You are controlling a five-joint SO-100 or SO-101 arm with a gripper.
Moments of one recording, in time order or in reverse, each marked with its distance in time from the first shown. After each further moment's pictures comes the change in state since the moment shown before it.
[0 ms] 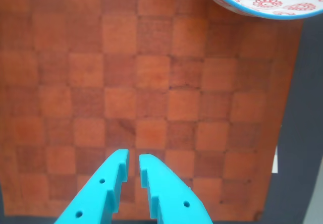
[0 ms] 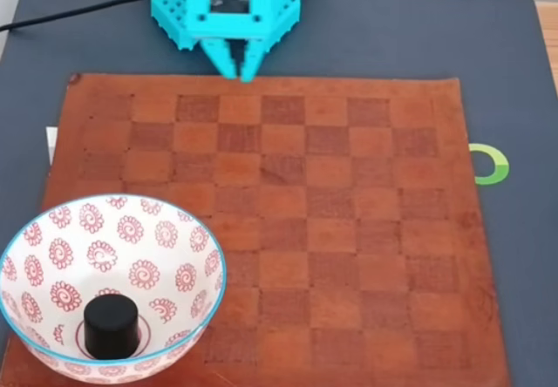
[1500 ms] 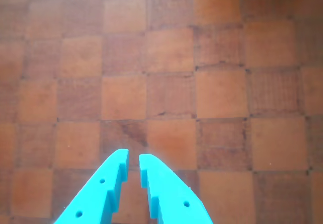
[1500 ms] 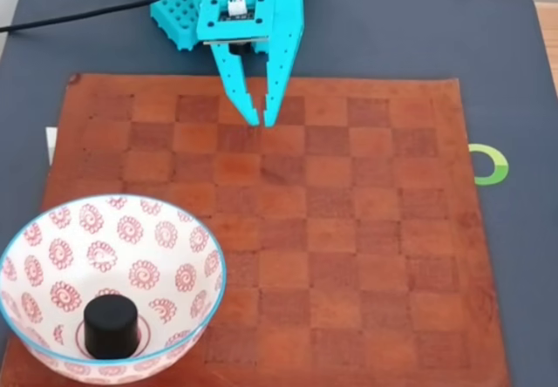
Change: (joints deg) arm -3.5 65.6 57.7 -10.5 8.3
